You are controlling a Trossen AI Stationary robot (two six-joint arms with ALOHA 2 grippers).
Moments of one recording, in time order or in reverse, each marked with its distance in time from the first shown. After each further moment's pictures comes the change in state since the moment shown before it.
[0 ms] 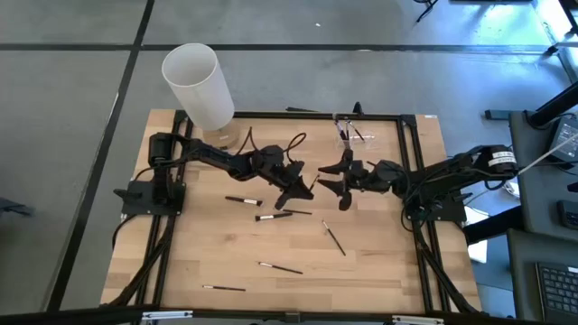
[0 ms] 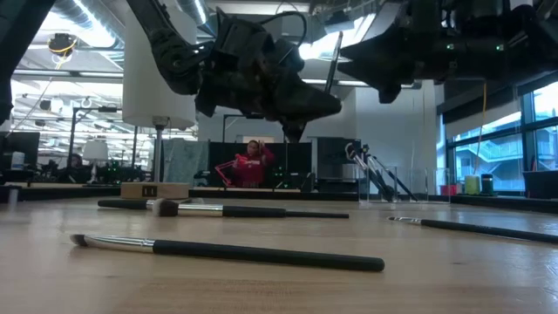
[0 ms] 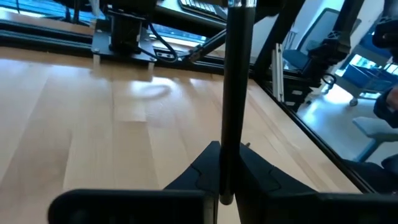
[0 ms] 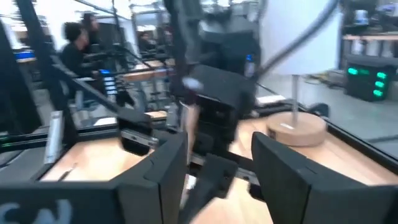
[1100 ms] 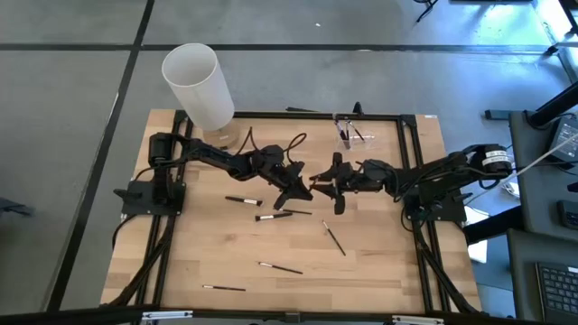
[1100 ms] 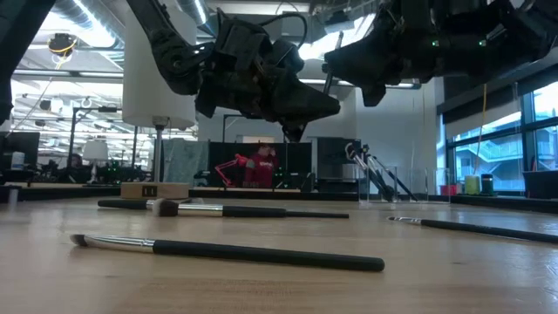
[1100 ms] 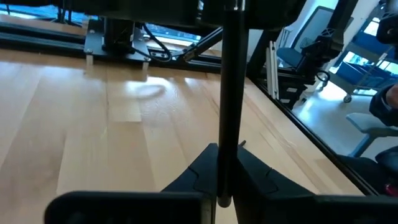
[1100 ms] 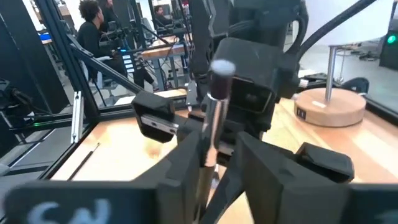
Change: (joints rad) left arm -0.001 0.000 0.000 -0.011 0.021 0.027; right arm 0.001 0.069 0.108 -0.142 -0.085 0.056
